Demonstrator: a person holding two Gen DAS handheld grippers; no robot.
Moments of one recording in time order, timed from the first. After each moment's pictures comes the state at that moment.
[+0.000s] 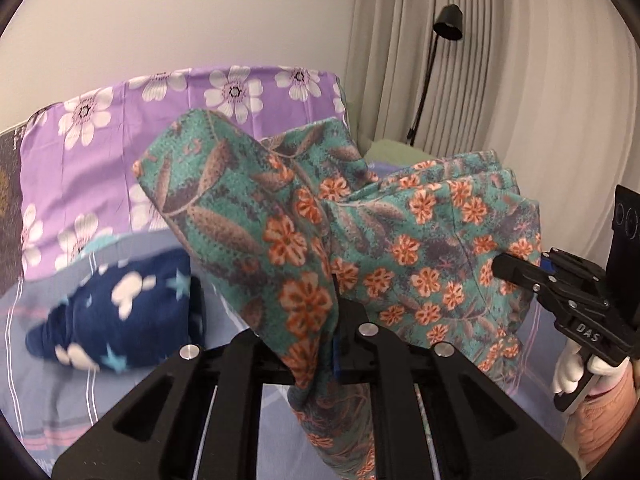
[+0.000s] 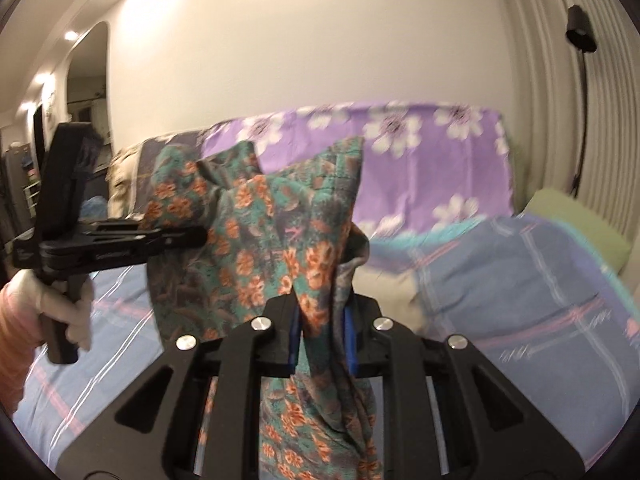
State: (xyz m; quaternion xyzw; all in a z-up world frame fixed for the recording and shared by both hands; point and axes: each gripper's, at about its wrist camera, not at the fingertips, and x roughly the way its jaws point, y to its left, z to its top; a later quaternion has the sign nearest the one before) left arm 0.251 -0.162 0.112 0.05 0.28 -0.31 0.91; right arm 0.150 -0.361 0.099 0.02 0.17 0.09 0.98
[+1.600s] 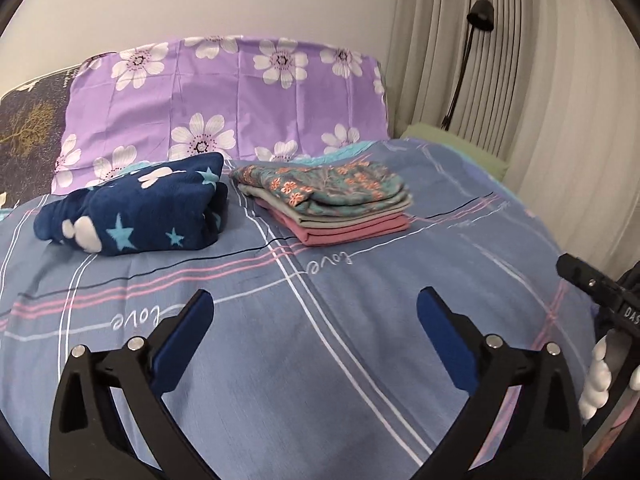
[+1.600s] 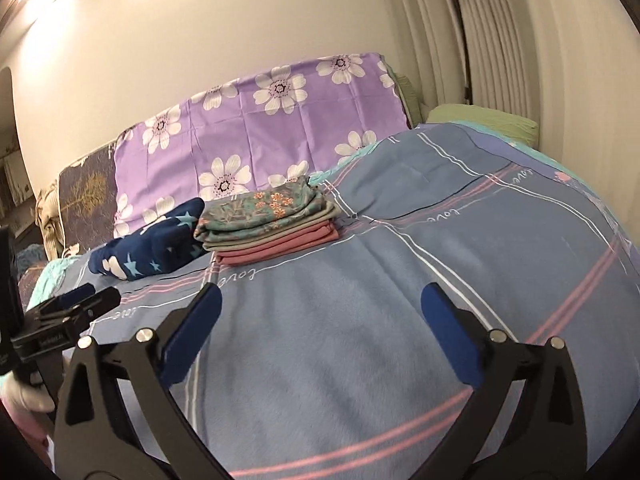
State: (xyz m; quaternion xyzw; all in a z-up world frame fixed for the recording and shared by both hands) left arm 0.152 -0.109 -0.027 0.01 0.27 -0.24 0.93; right arm 0.035 -0.371 -0.010 0.13 0.21 -0.08 0.96
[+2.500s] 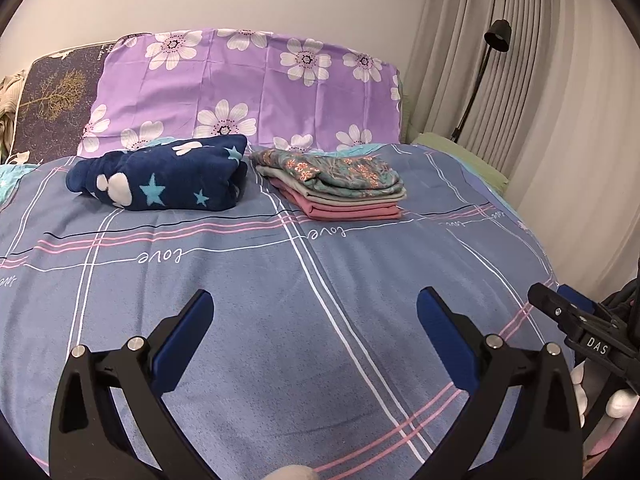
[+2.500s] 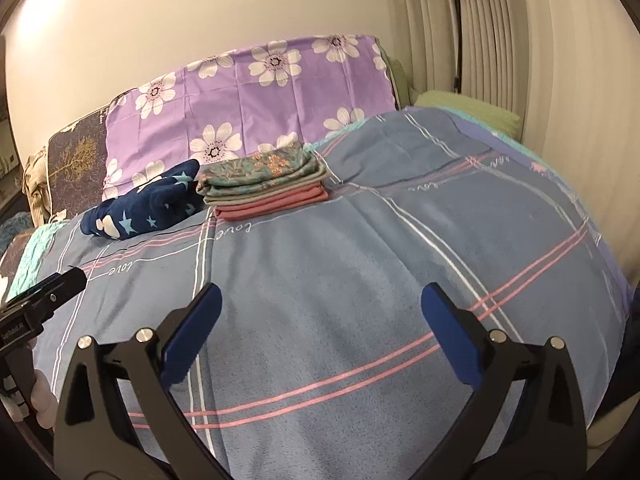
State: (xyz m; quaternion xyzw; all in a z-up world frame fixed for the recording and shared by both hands) left arm 0.085 -0.087 -0.023 -0.04 0.29 -0.21 0.93; right arm -0.004 -0.338 -0.011 0.09 0.27 -0.11 0.95
